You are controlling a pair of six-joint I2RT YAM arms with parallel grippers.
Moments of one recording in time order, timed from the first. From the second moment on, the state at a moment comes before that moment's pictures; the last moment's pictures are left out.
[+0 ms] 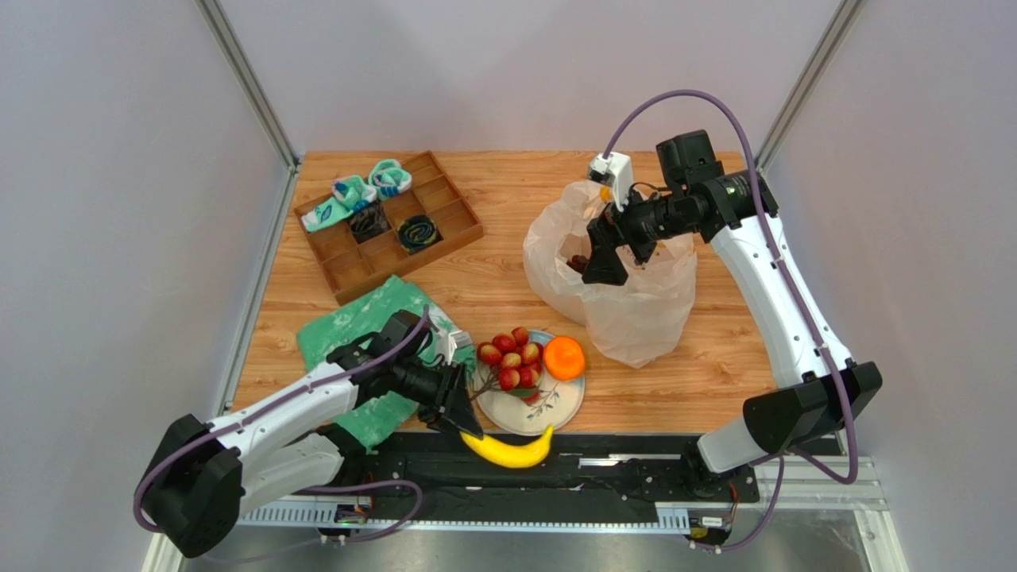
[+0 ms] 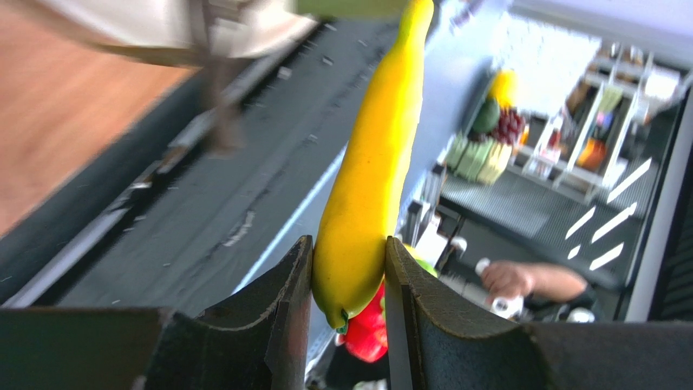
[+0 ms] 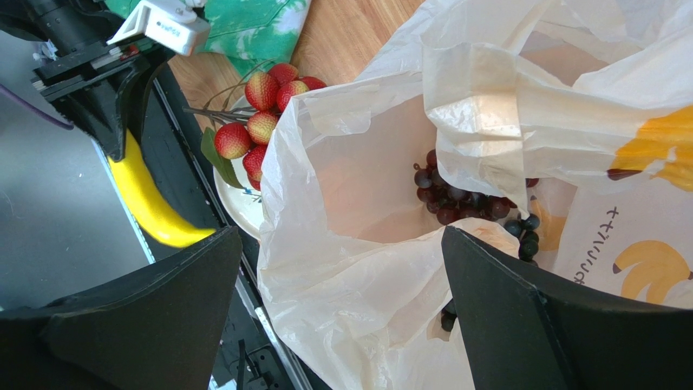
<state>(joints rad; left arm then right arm) -0.65 1.00 0.45 -0.44 0.91 -0.71 0.32 1.50 1.74 -1.22 -0.66 -0.45</state>
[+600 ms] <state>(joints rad) -0.50 1.16 0.37 -0.27 0.94 -0.82 0.32 1.53 1.74 -1.22 -0.67 -0.45</state>
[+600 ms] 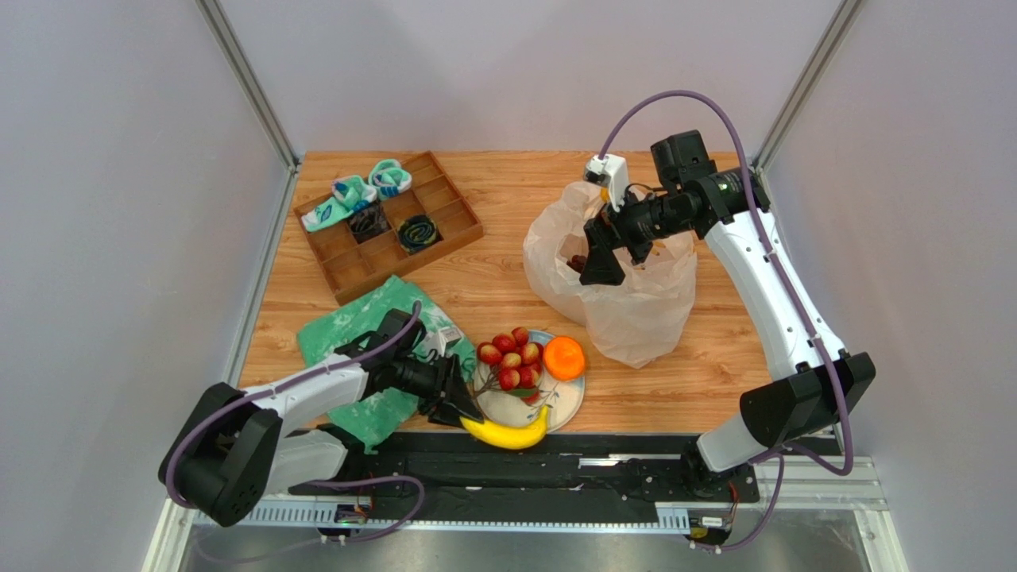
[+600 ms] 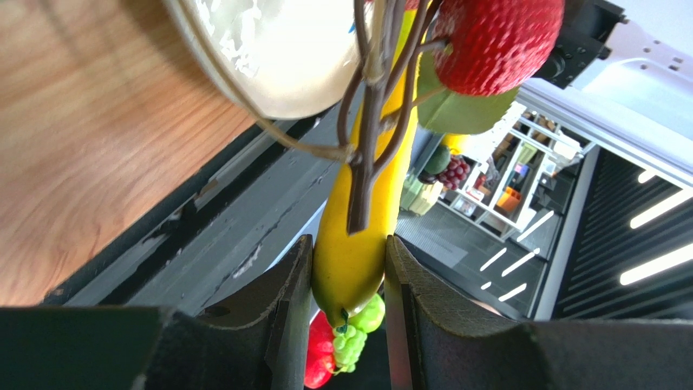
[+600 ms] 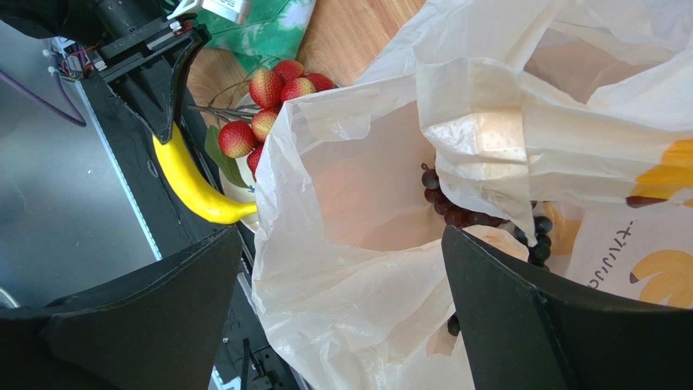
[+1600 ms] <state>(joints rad) -0.50 1.43 0.46 0.00 0.87 -0.87 0.32 1.53 1.68 -1.24 -0.71 -0.46</state>
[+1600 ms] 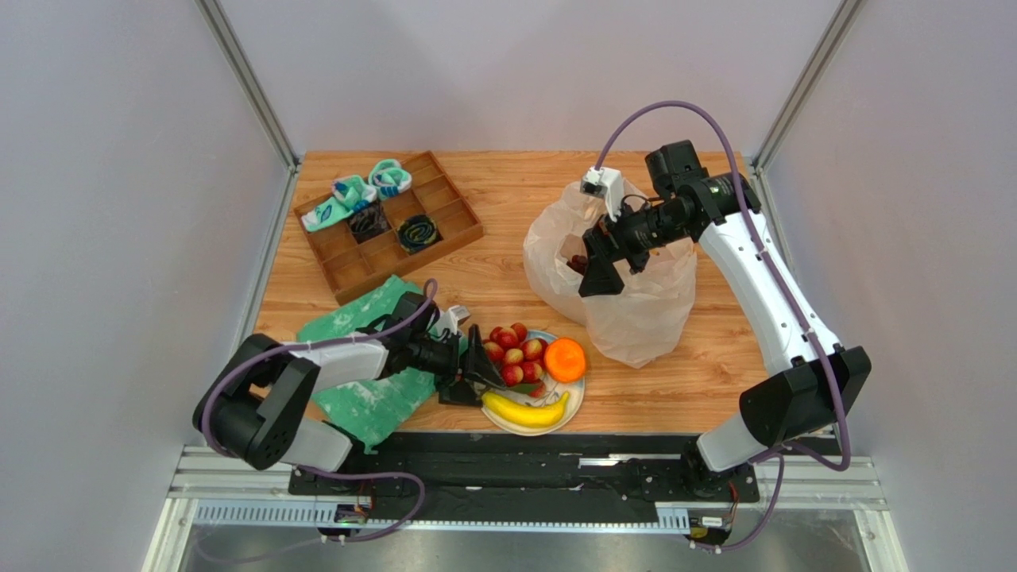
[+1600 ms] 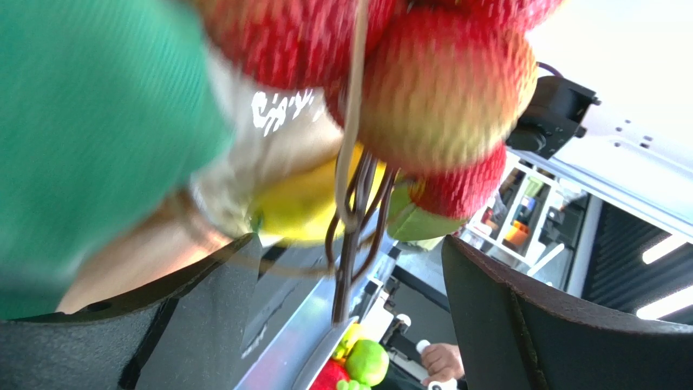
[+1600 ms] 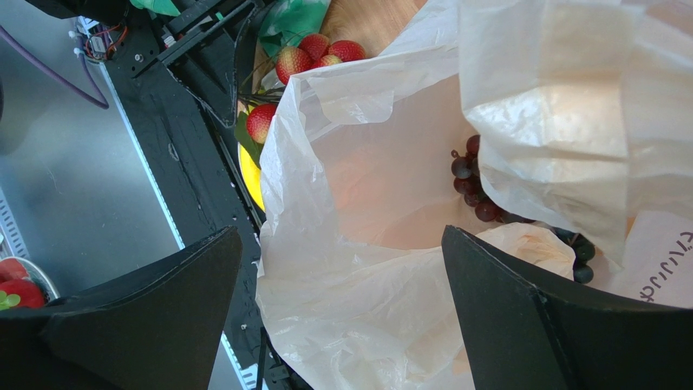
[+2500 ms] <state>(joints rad) -0.47 1.11 1.40 -0.64 0.69 -0.10 0.15 1.27 1.61 -1.01 -0.35 -0.36</state>
